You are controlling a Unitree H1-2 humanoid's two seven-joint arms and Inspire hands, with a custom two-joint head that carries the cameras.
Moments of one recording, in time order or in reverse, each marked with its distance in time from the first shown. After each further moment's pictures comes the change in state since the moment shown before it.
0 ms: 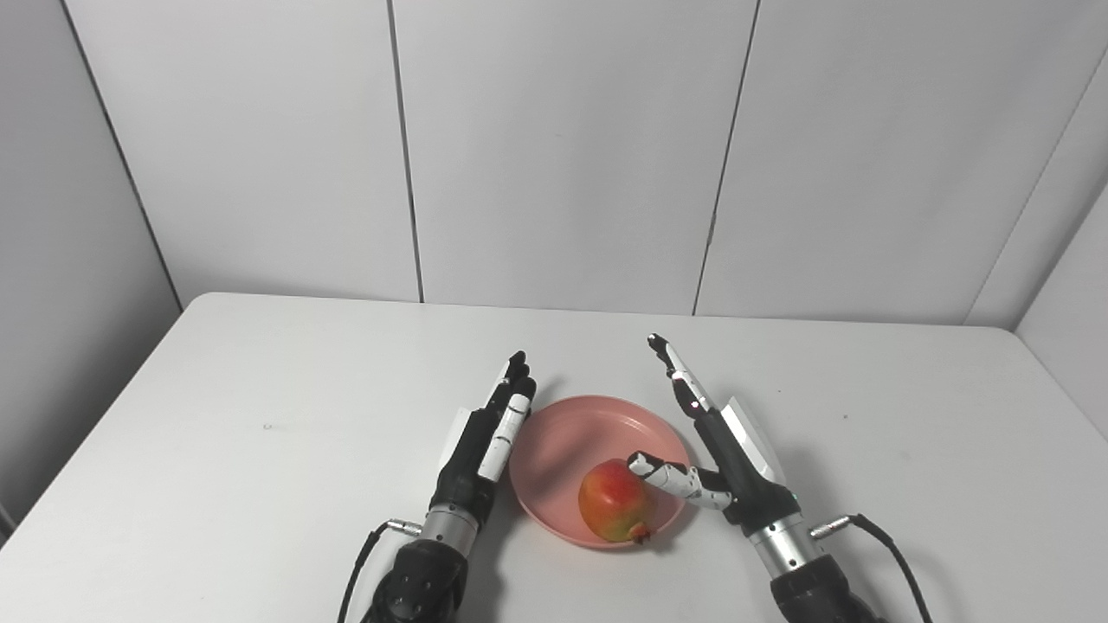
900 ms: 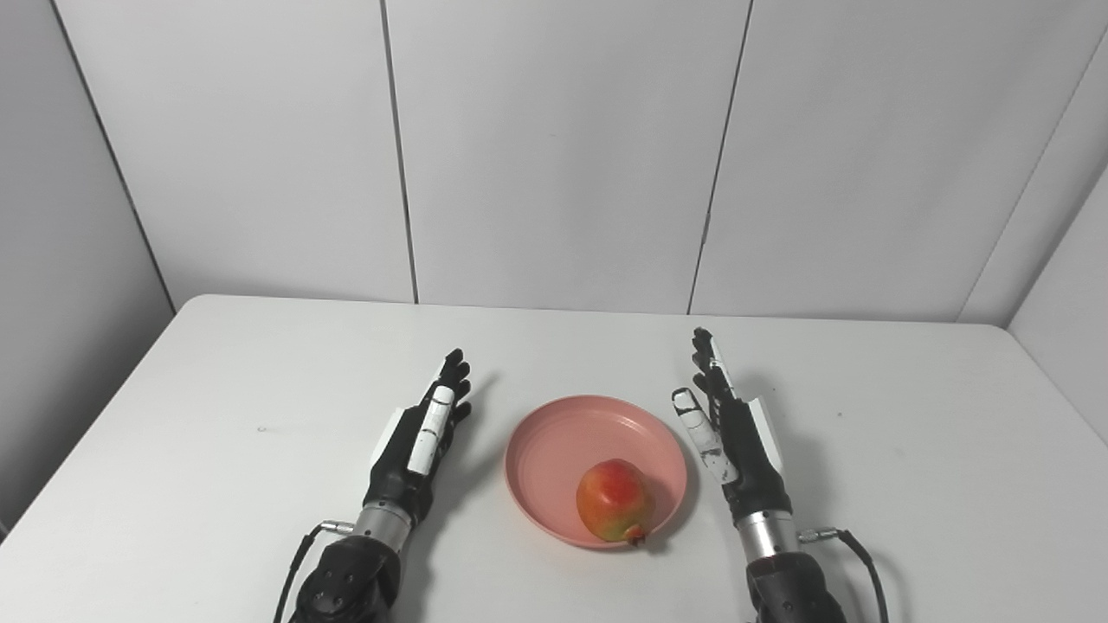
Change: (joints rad) left arm 0.006 0.087 0.098 -0.021 -0.146 0.035 -0.090; right arm -0.003 0.148 -0.150 0.064 0.126 0.147 -0.041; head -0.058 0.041
